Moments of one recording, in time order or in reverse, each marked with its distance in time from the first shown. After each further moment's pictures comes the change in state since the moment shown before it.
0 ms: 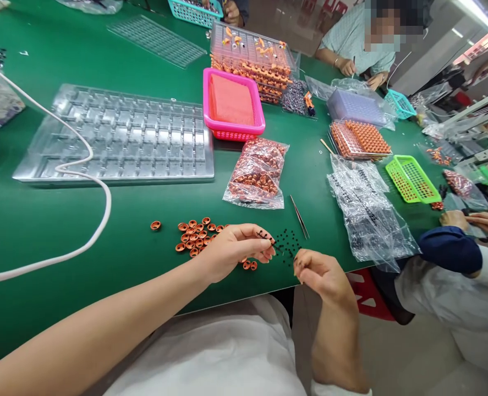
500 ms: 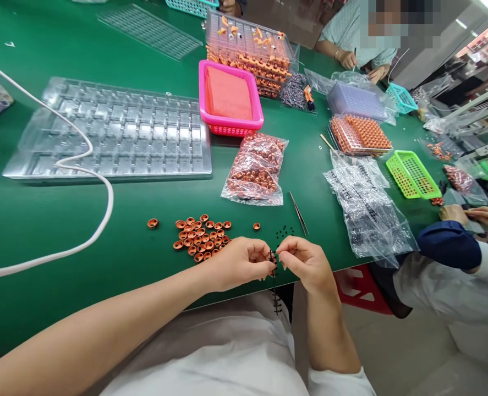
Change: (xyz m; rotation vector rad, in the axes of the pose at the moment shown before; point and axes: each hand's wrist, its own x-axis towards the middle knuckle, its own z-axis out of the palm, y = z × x) left_hand -0.002 -0.017 0.007 0.468 -0.092 -0.106; right_hand 0.020 -0.006 0.033 0.053 0.092 0.053
